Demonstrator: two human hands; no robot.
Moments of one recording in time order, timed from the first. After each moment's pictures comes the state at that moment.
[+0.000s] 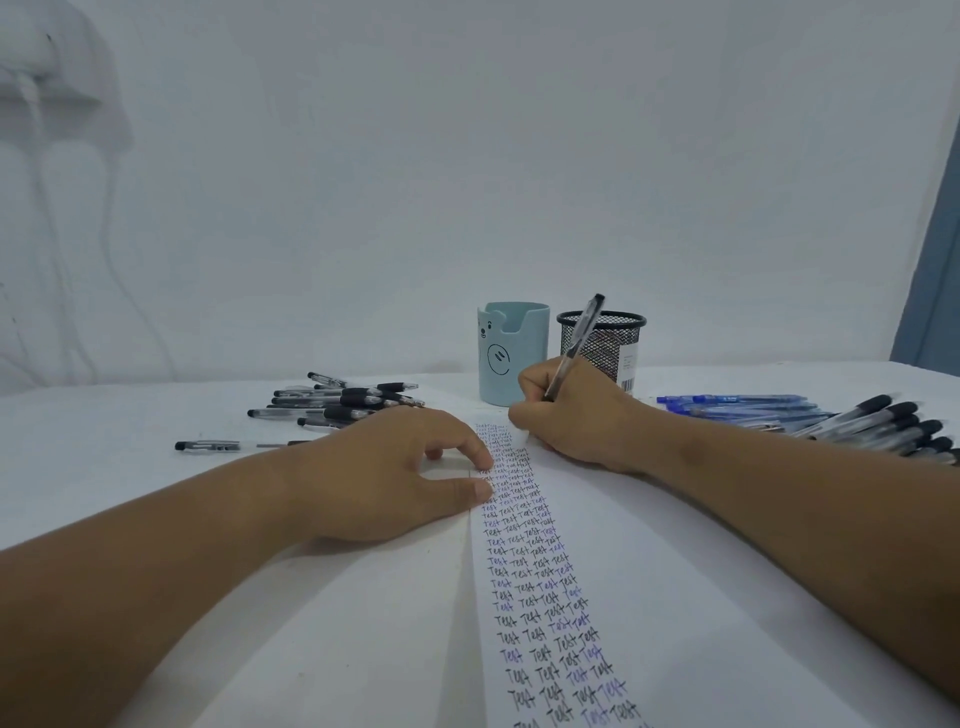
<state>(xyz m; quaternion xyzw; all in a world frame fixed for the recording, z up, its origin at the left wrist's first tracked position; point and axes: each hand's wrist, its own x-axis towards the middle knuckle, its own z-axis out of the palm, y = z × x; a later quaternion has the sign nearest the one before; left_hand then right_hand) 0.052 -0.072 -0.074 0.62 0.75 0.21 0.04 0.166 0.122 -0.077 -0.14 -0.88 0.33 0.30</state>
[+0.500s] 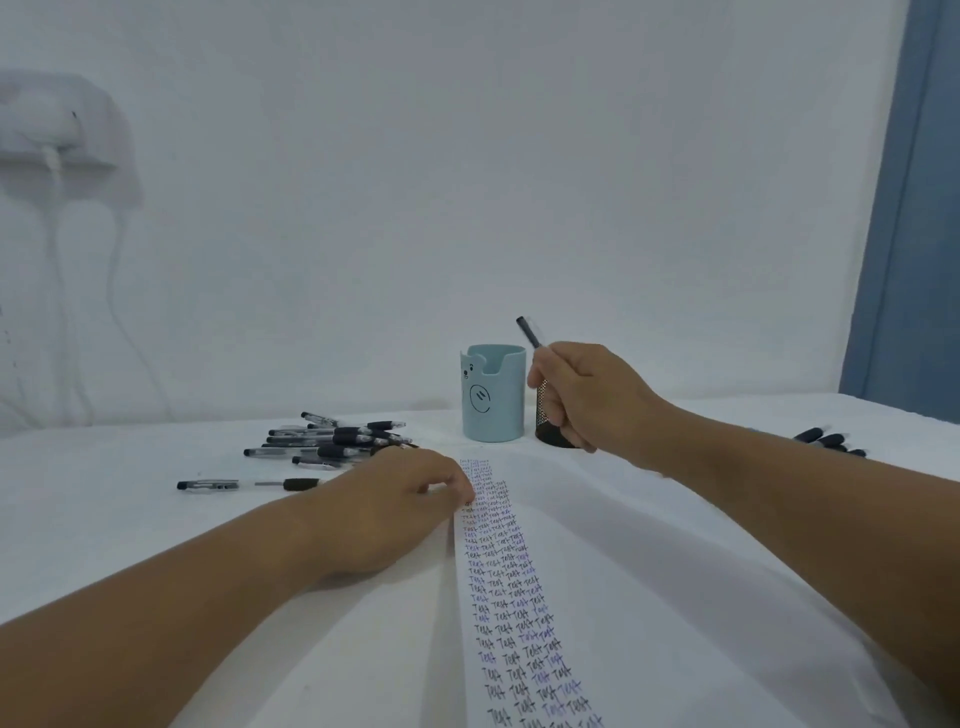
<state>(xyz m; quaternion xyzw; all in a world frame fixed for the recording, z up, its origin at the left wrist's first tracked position) 0.064 -0.072 -0.072 0.59 0.76 0.25 0.06 0.208 0.111 -0.030 -0.18 -0.84 0.39 0.35</state>
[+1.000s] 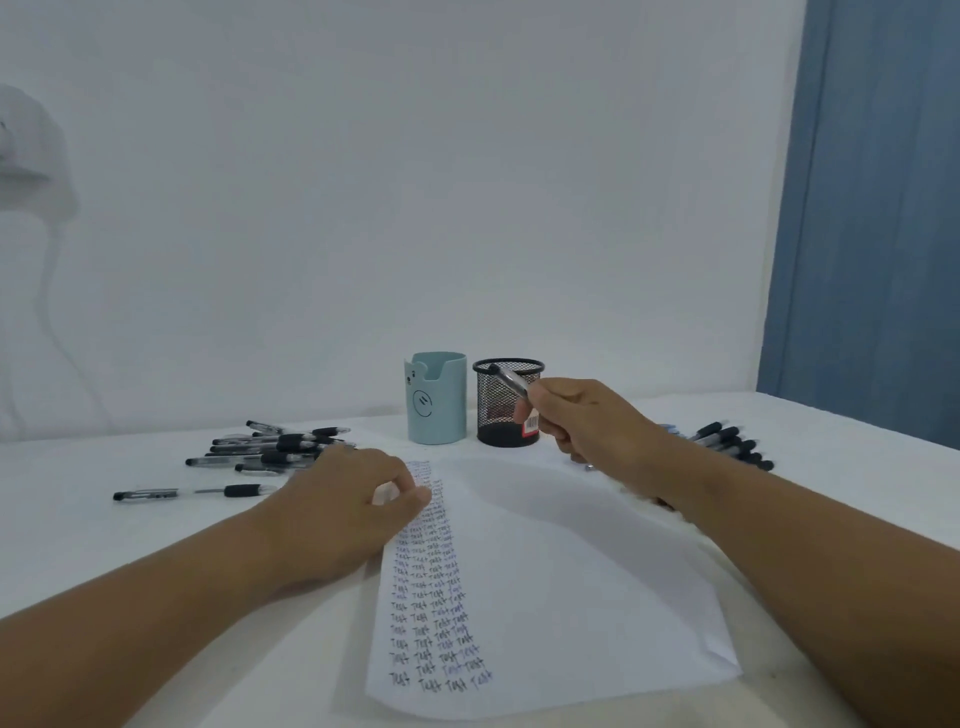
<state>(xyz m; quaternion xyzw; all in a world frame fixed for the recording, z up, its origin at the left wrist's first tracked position) 0.089 -0.073 -0.074 0.57 0.78 0.25 -0.02 0.277 0.127 -0.044 -0.18 -0.84 0.41 0.31</state>
